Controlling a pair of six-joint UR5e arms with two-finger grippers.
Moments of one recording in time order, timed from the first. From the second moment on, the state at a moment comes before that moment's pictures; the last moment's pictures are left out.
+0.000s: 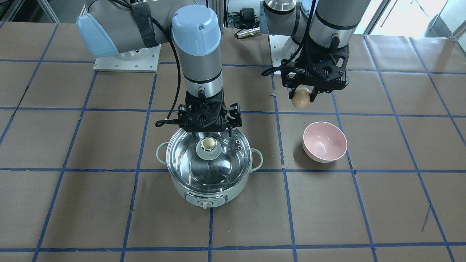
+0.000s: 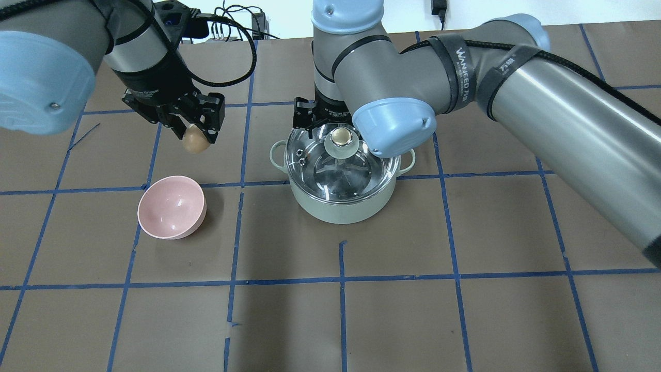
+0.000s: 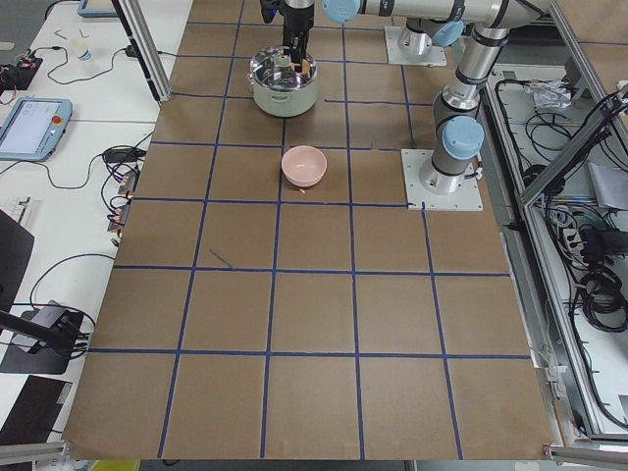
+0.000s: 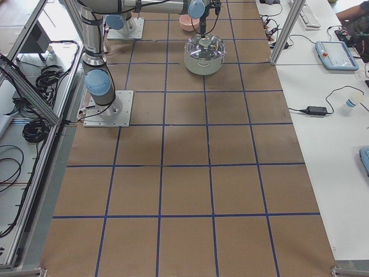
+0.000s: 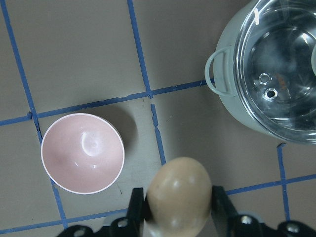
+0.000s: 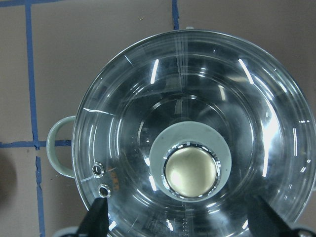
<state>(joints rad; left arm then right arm) -1.64 -1.58 -1.57 -1.56 1.59 0.12 1.96 -1.27 1.53 -1.97 -1.54 0.40</state>
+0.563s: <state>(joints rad) -1.64 -1.58 -1.57 -1.56 1.59 0.12 1.95 -1.23 1.54 -2.01 -1.54 0.35</state>
